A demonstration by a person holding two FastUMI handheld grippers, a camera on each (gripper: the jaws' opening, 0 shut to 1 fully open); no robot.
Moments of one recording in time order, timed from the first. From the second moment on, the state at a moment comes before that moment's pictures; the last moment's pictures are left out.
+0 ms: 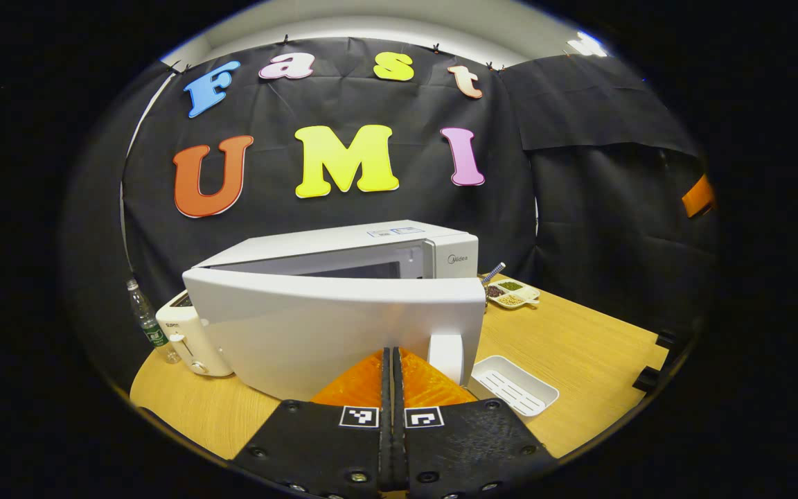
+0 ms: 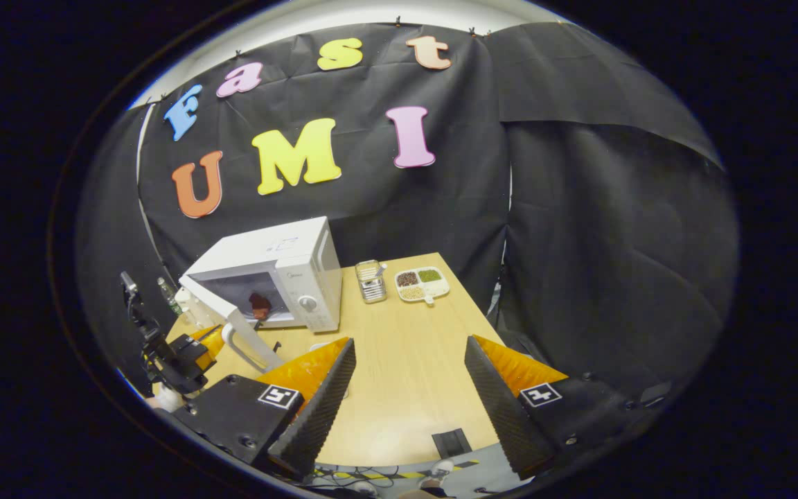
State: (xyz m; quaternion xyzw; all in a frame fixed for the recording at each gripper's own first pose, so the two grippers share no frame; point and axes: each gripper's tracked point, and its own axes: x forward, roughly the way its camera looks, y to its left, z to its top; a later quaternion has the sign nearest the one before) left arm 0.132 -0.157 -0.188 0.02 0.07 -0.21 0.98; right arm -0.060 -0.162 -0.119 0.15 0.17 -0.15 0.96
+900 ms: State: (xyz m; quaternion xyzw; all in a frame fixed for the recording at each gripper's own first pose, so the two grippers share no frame) left arm 0.235 -0.210 -0.186 0.03 0.08 -0.15 0.99; right arm -0.012 -0.247 -0.151 0.15 0.22 -0.13 0.96
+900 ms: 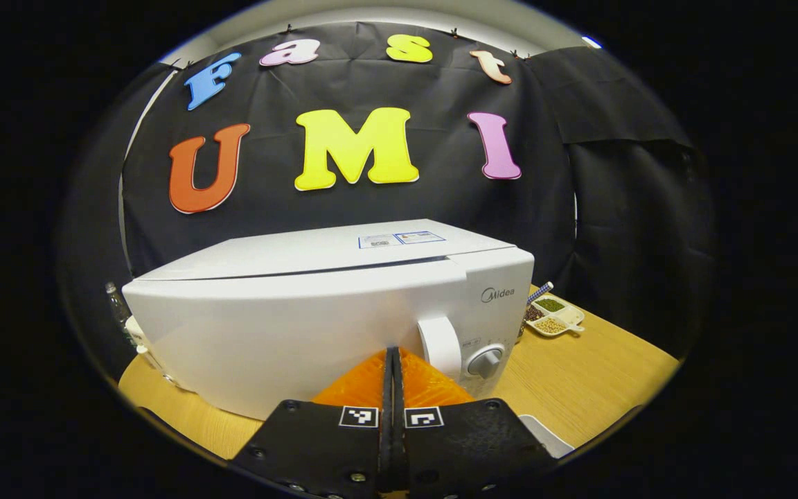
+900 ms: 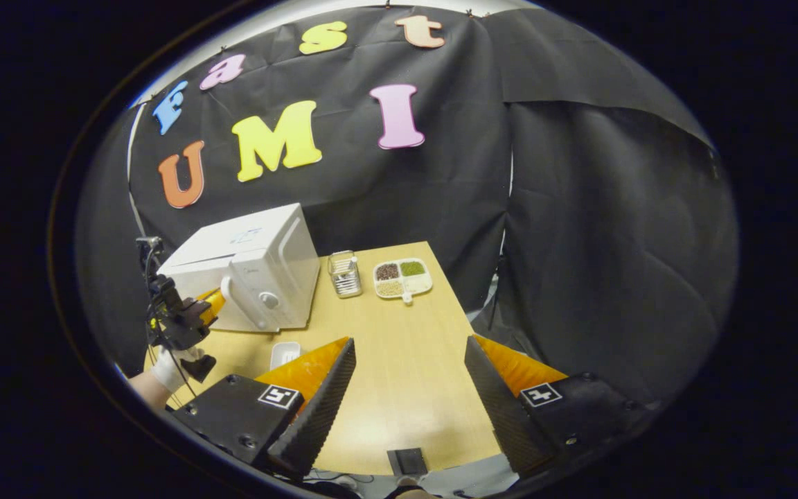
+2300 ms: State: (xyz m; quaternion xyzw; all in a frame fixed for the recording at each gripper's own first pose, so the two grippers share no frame) left arm 0.096 -0.176 -0.194 0.02 0.12 -0.12 0.99; right arm -0.016 -0.174 -0.155 0.14 0.20 -0.09 0.96
